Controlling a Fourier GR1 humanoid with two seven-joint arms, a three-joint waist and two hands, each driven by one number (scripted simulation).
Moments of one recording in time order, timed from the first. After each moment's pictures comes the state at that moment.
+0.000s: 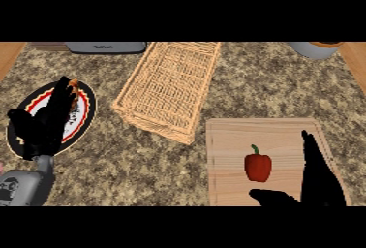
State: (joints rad) left arm -0.19 0.38 -0.07 -1.46 0.18 0.25 0.12; right arm 0.17 -0.08 0.32 -2.07 0.97 -0.04 0.99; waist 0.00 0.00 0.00
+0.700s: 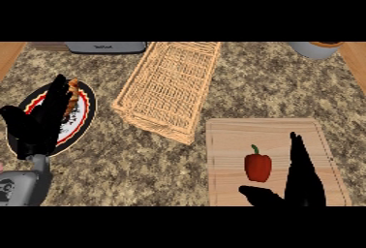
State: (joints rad) left arm -0.19 0.34 0.00 -1.50 0.11 0.19 0.18; right arm 0.20 -0.02 0.34 -1.96 1.04 -0.18 0.90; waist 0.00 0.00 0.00
